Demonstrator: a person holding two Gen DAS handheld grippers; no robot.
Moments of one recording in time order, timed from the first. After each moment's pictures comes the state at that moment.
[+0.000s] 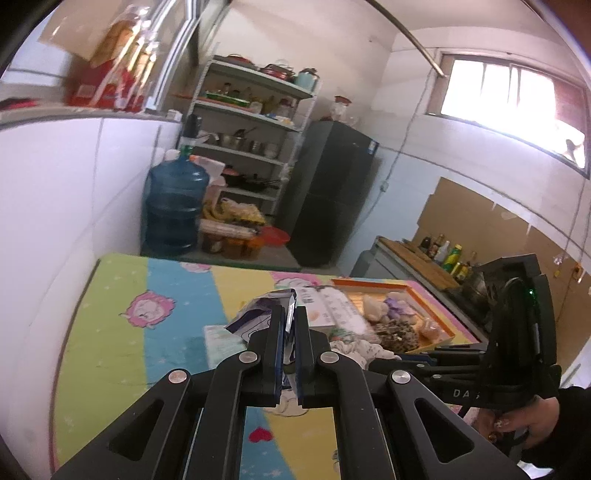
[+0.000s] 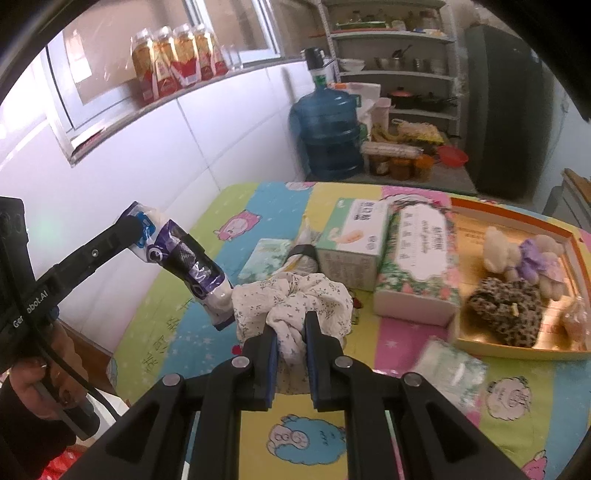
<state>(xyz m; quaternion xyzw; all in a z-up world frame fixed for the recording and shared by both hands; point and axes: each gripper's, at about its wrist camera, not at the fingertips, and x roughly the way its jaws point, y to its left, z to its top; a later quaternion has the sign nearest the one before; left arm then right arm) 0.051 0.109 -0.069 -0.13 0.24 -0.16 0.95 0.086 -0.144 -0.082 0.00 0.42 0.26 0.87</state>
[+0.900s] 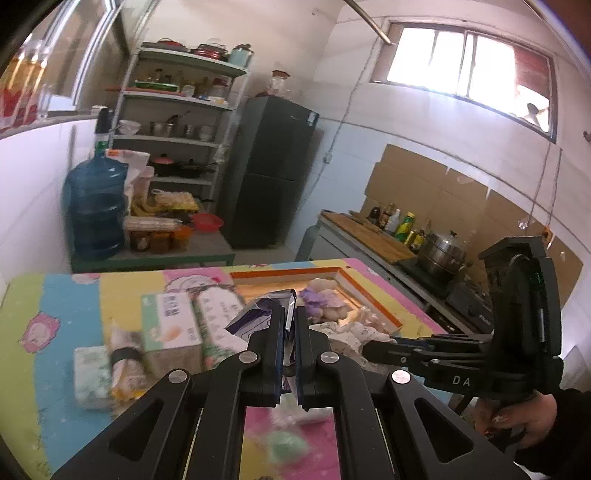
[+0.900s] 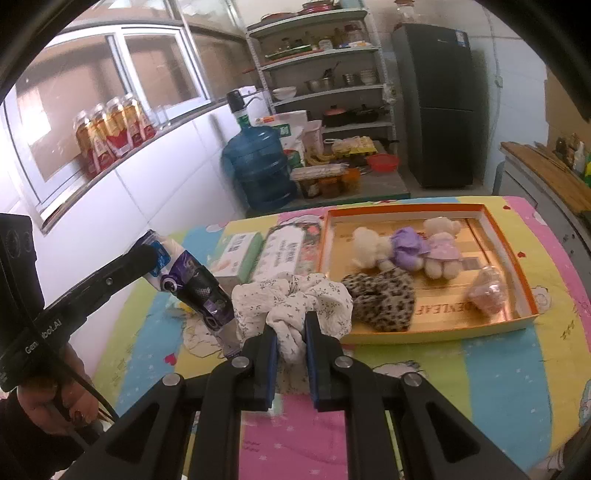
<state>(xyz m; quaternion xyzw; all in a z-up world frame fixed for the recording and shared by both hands) 0.096 -0.044 -0.054 -0.09 0.26 -0.27 0.92 0.087 -0.293 -0.064 0.07 0.39 0.18 0.90</state>
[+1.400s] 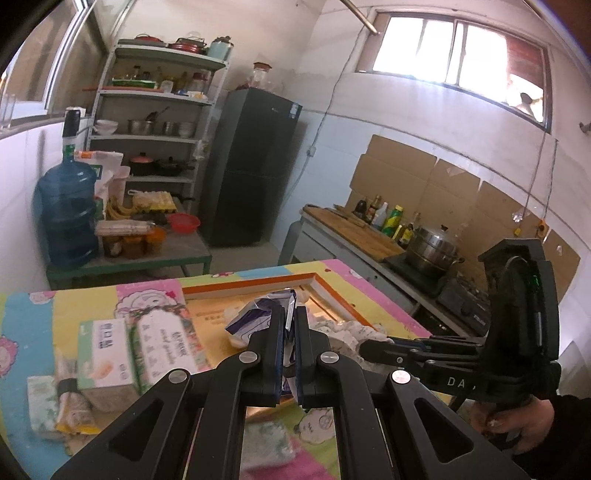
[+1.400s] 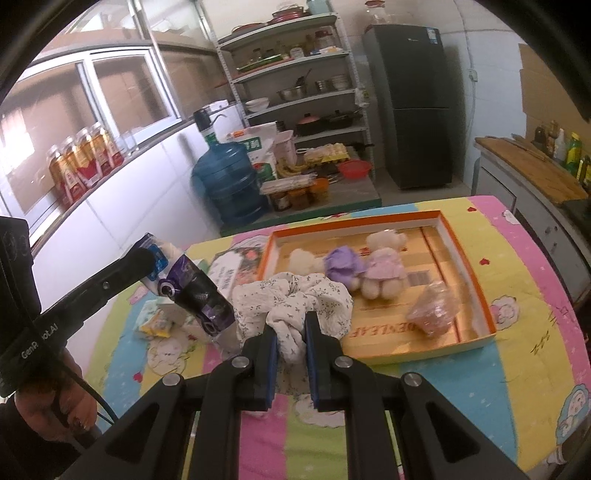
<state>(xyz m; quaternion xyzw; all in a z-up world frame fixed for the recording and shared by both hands) 0.138 -0.123 -0.049 -0.08 0.27 -0.29 0.92 0.118 -0.370 -0.064 0.09 0.38 0.14 0.91</state>
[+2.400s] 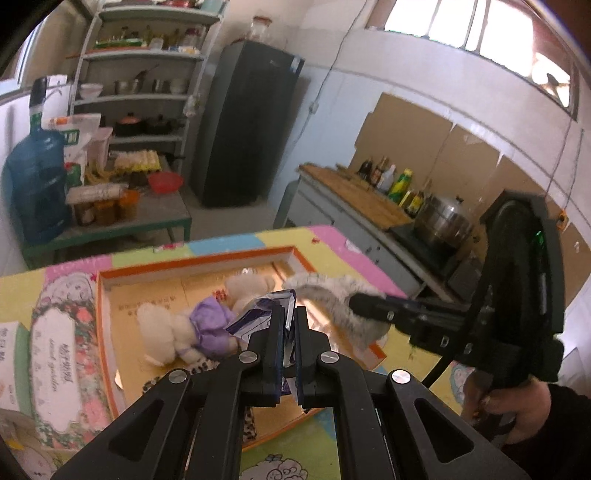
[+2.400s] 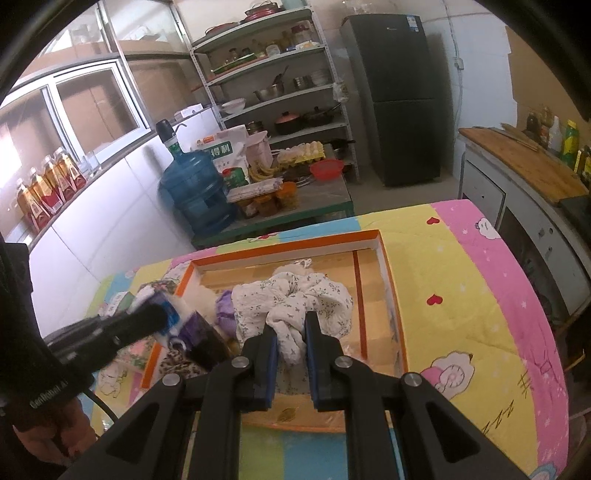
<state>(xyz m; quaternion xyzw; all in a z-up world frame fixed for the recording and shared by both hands) 0.221 -0.258 -0.095 -0.07 0.36 -0.28 0.89 0.204 -0.481 -0.092 0.10 0.39 0.13 0.91</state>
